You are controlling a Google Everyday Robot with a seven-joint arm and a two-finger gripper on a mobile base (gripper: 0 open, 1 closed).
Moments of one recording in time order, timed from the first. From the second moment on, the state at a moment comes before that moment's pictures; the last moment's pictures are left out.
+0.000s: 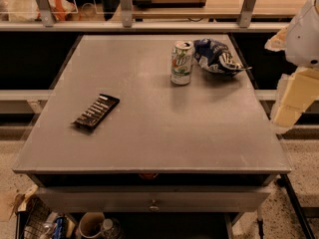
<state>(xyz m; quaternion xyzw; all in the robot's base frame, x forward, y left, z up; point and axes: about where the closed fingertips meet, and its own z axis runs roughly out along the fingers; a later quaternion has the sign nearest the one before) 0.438 -0.217 0.976 -0.60 0.78 -0.03 0.16</state>
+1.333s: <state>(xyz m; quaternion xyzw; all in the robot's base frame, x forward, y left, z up) 0.499 -0.259 0.921 -0.50 0.82 0.06 0.27</state>
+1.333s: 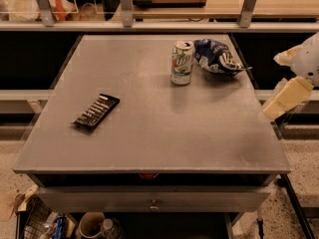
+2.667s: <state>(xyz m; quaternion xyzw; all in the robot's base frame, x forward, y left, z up) 0.569 -0.278 0.904 -0.43 0.79 0.11 0.41</state>
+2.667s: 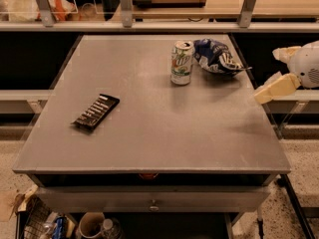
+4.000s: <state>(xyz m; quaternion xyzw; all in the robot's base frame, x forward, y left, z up) 0.573 -0.166 0.939 -0.48 0.70 0.22 0.48</state>
